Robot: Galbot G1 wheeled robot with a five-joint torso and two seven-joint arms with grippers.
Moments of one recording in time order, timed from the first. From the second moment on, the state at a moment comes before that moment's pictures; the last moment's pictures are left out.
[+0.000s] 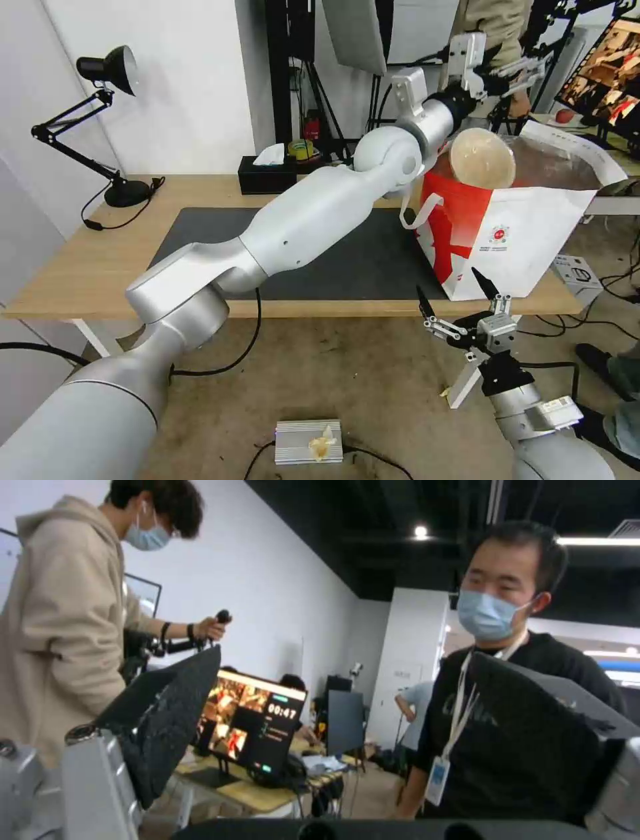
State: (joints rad) left arm -0.18 -1.56 0.48 -1.21 -1.27 -0.11 0.05; right arm -1.69 0.98 0.52 2.26 0.23 0.23 0.14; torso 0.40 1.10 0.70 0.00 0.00
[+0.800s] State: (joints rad) left arm -0.06 -1.29 0.40 -1.58 -1.23 -0.11 0.01; right arm -1.69 0.98 0.52 2.26 0.23 0.23 0.14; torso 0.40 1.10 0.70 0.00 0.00
